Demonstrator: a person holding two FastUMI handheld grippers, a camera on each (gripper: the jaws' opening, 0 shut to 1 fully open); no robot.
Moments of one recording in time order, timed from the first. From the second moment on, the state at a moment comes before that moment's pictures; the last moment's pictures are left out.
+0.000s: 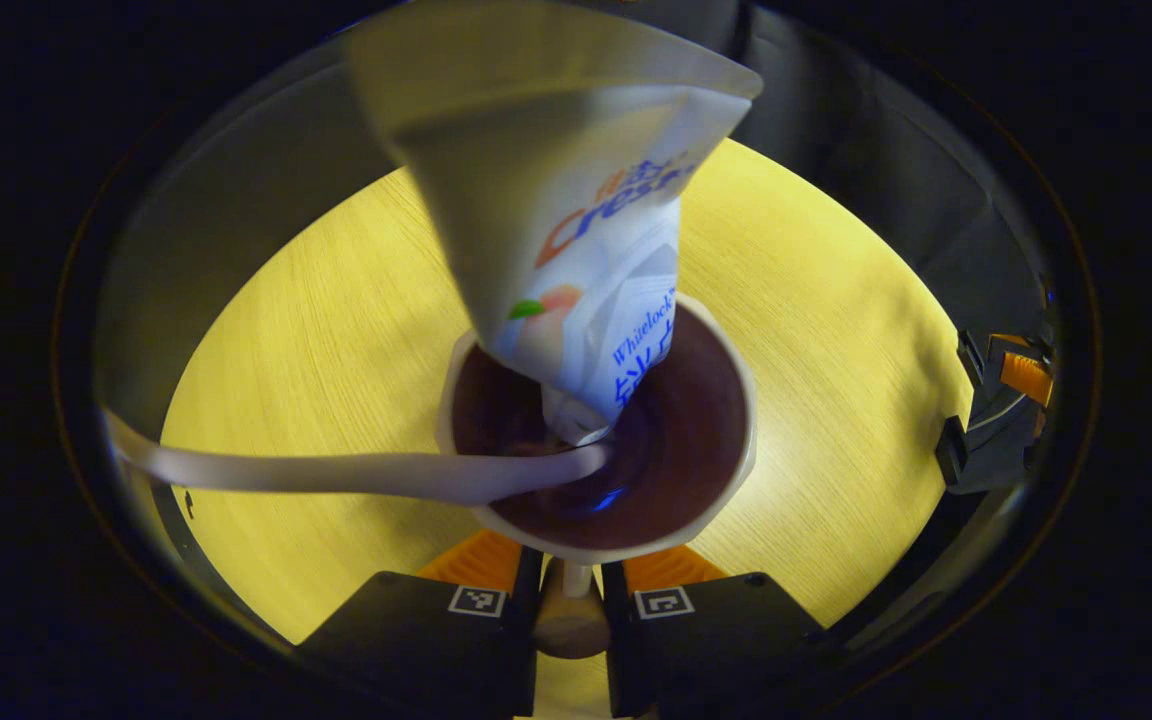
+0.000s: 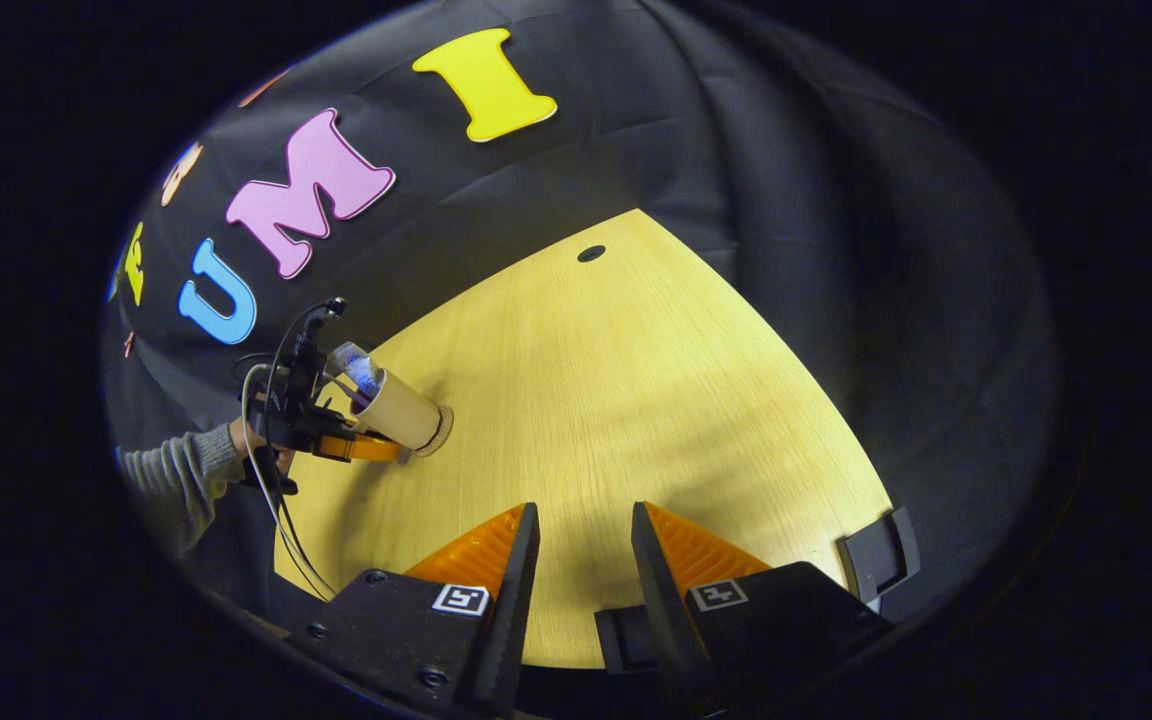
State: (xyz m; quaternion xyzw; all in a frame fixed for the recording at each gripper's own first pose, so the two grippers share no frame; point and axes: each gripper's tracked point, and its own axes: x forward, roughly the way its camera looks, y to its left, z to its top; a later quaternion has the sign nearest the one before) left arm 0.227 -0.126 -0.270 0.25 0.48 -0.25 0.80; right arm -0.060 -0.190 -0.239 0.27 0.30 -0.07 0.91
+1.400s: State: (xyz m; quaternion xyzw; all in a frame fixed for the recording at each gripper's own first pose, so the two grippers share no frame) left arm 0.199 -0.098 -0.184 0.22 0.35 -0.23 0.88; right arm -0.034 -0.151 -0.213 0.25 0.29 -0.03 0.92
